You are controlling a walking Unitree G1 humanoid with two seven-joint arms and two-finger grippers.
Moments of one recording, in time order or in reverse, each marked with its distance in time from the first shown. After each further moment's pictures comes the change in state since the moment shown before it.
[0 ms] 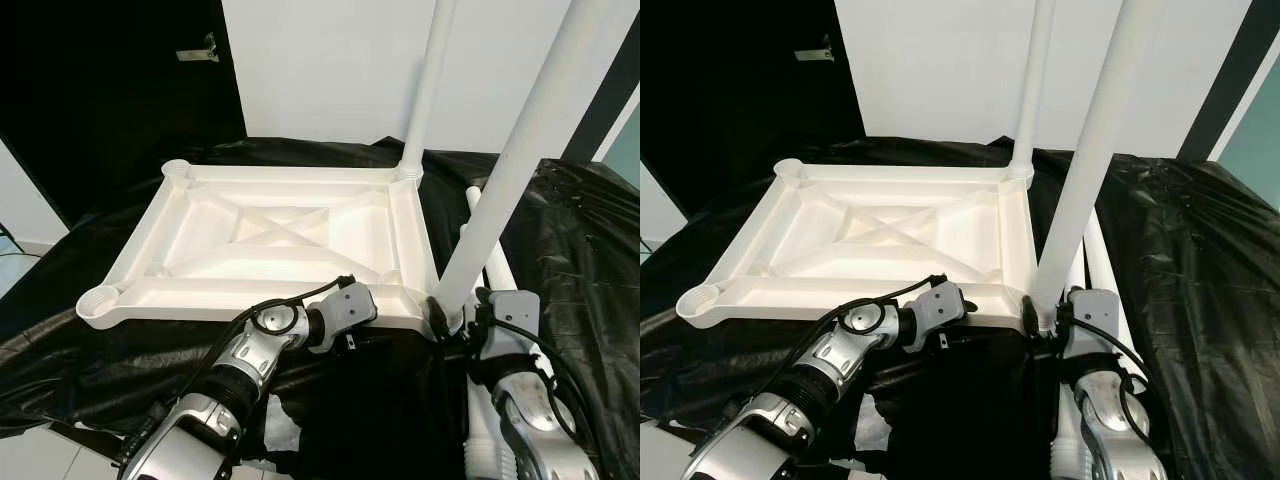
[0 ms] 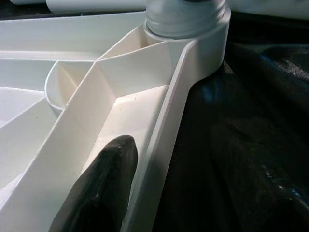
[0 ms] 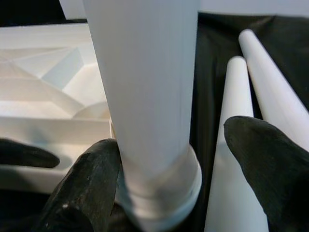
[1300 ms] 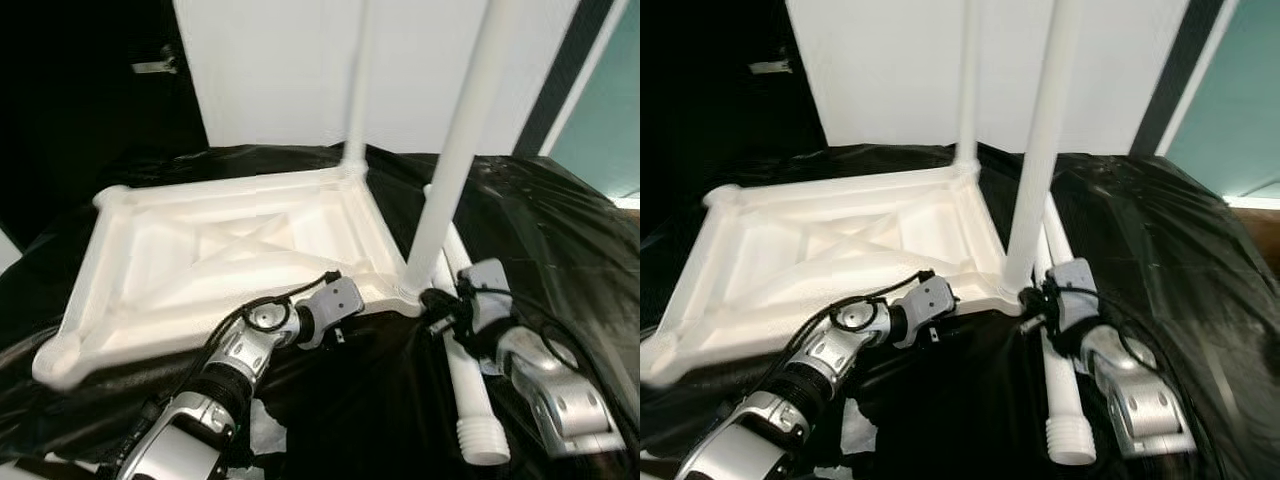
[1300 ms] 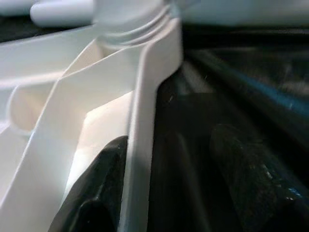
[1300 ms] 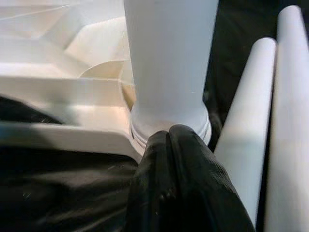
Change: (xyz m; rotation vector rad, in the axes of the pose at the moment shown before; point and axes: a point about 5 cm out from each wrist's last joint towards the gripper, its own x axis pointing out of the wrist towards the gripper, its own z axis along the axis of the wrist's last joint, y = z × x) left arm -0.007 0.008 -0.005 -0.035 0.011 0.083; right arm 0.065 -0.009 -0.001 -0.092 0.143 0.375
